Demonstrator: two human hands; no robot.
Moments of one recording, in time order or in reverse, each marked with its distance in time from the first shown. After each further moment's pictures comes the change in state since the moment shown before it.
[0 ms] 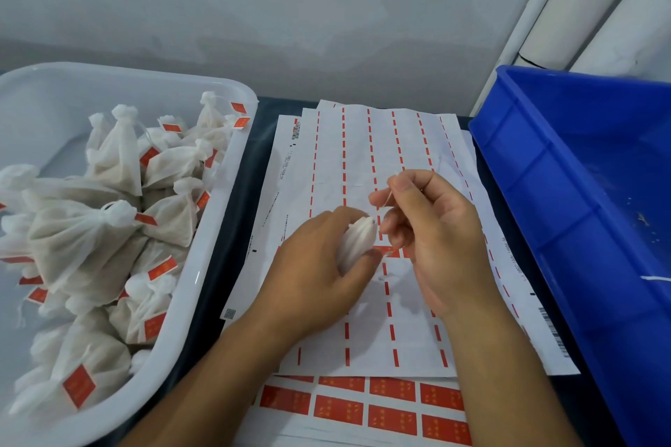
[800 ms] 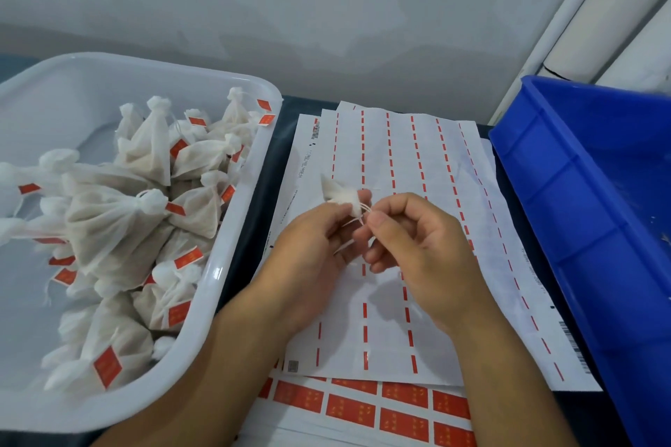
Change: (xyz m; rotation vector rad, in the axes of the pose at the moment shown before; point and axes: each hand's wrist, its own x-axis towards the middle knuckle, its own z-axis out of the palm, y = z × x) left_hand 0.015 0.014 -0.021 -1.265 0.021 -0.577; right_hand -0.008 0.006 0.011 -0.135 -0.270 0.001
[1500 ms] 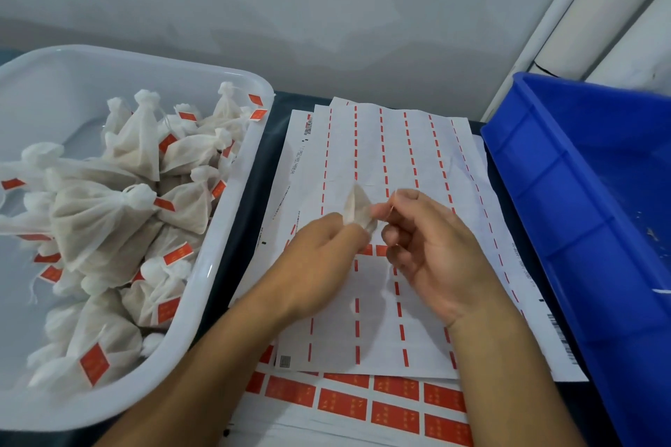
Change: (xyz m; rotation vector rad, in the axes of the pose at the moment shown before) left_hand -0.010 0.000 -0.001 1.005 -0.023 0.099; right_hand 0.006 0.001 -0.014 0.392 0.098 0.313
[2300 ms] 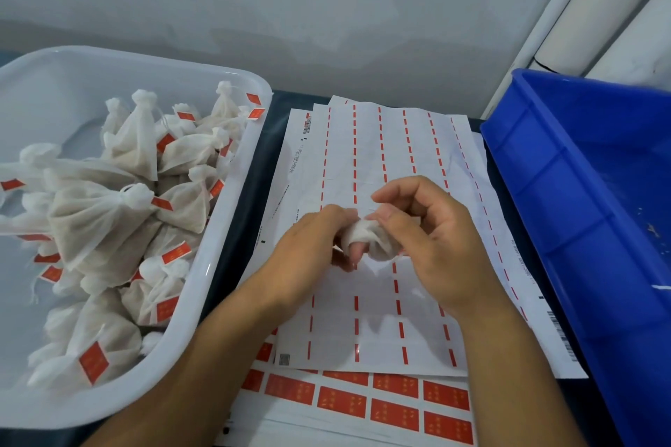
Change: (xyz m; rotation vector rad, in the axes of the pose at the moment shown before) left_hand 0.001 -0.005 -0.004 -0.325 -0.047 0.063; right_hand -0.006 0.000 -0.007 -0.519 -0.090 -0.420
